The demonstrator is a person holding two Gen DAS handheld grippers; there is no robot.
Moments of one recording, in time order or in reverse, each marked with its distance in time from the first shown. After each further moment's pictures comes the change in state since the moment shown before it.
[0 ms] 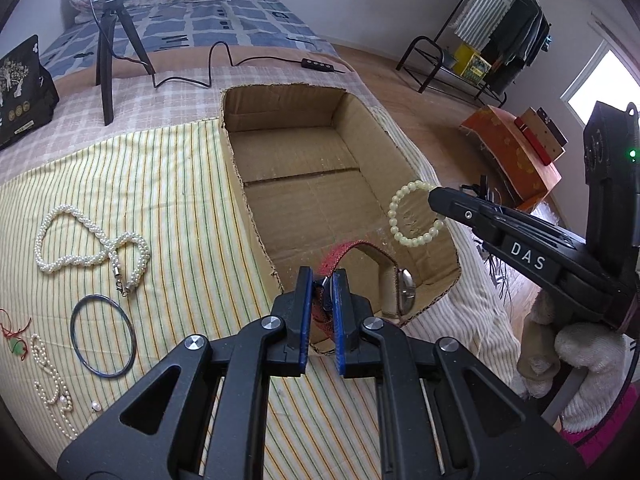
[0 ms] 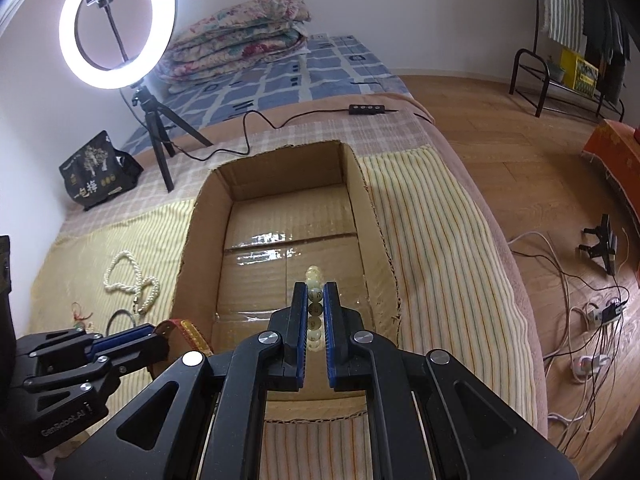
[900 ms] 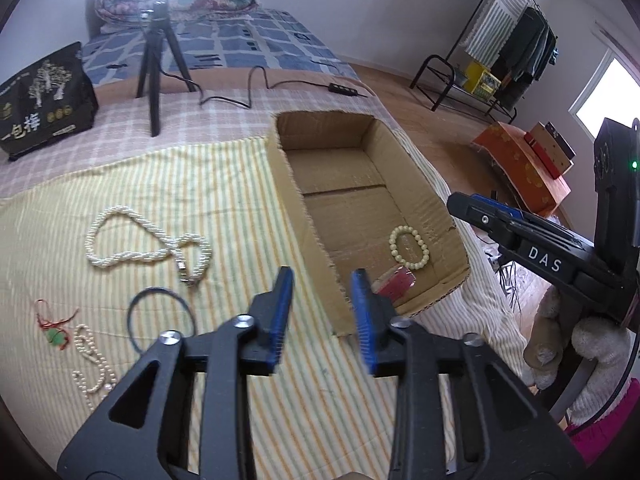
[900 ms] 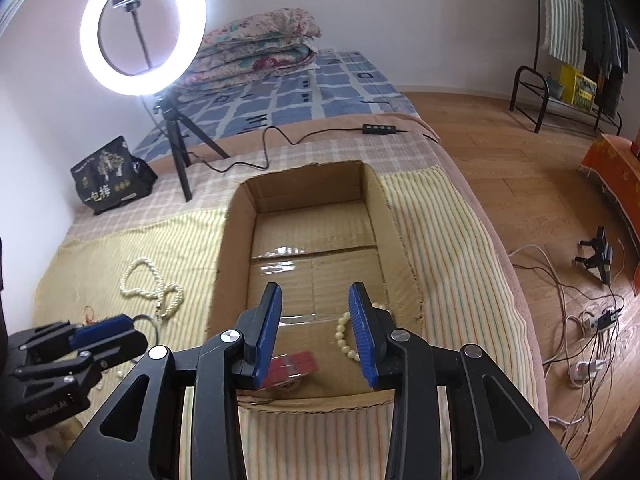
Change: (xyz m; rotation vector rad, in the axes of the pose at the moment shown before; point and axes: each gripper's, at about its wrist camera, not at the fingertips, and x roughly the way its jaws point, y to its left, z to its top) left arm -0.057 0.031 -0.011 -0.017 -0.078 0.053; right arm -0.024 0.034 -0.002 -0.034 -0.055 -0.009
